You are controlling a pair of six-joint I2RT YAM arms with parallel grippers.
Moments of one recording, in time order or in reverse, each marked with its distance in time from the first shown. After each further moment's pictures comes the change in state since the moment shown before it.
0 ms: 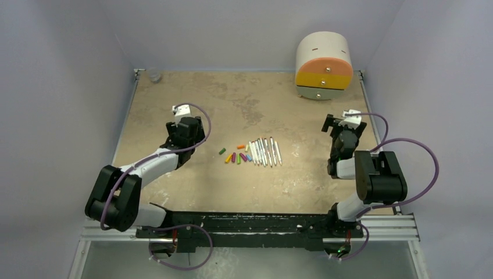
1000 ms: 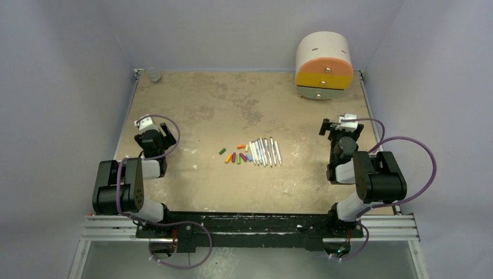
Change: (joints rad) left arm 0.500 0.129 -0.269 0.588 0.298 0.096; right arm 0.017 0.009 -0.114 0.203 -0.083 -0.058
